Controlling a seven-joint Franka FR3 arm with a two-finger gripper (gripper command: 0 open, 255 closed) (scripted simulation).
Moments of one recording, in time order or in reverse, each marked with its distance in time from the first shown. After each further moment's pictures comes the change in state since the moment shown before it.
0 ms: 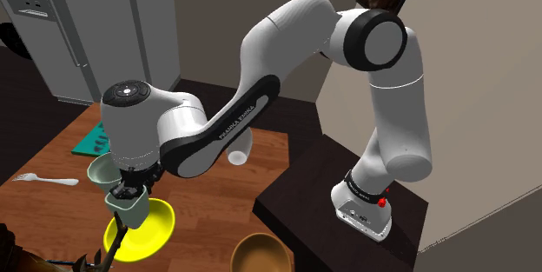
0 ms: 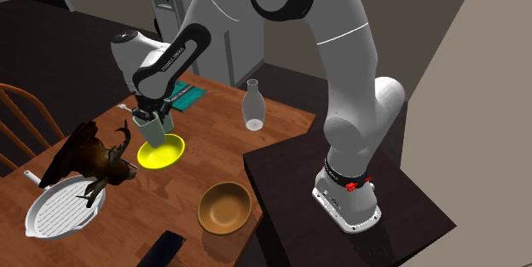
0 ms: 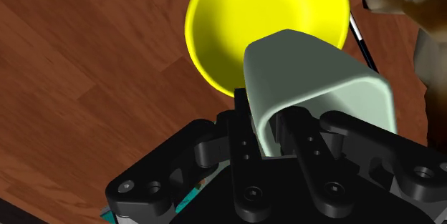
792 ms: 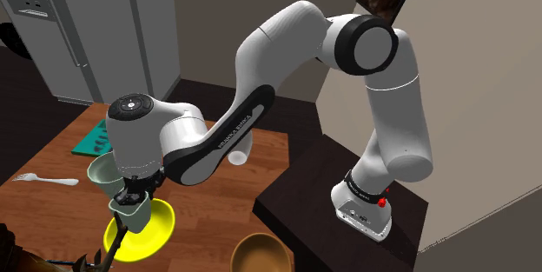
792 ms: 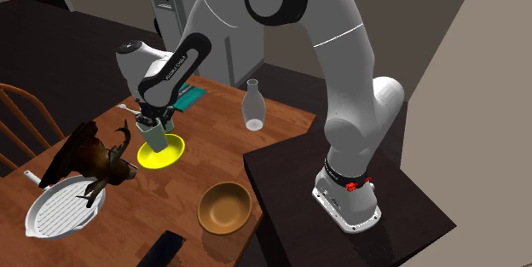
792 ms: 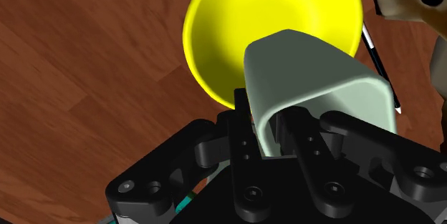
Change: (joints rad) arm 0.019 0.047 -0.027 -0.002 -0.034 0.047 0.024
